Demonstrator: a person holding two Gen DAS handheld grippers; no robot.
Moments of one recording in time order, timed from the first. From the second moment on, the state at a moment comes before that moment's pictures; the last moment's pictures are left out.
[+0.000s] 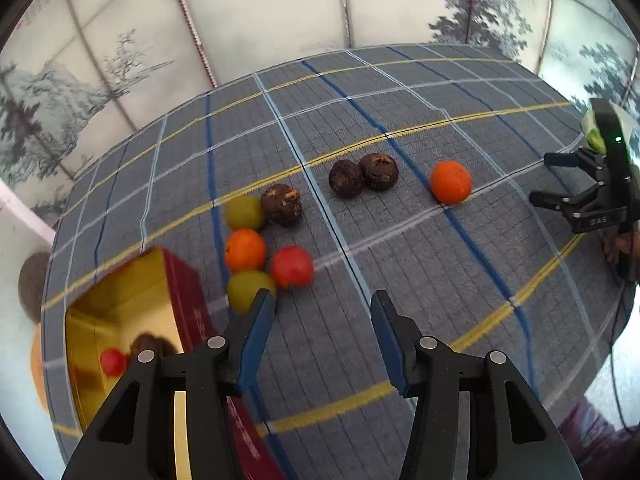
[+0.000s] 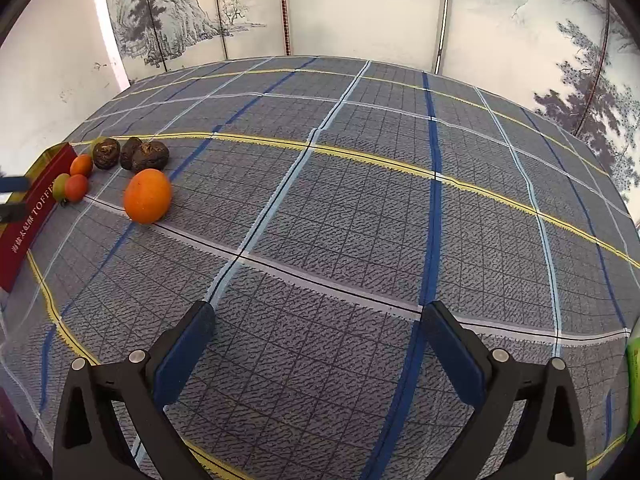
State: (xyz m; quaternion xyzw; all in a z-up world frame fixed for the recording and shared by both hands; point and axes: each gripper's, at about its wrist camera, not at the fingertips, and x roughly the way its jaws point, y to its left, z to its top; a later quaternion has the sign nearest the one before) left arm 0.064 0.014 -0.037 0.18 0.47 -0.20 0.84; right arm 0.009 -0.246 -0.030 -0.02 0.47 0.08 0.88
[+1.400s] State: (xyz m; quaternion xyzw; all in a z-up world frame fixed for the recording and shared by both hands) left arm 0.013 -0.031 -0.008 0.21 0.41 -0.13 0.88; right arm 0.012 -0.234 -0.030 -0.04 0.48 0.08 0.87
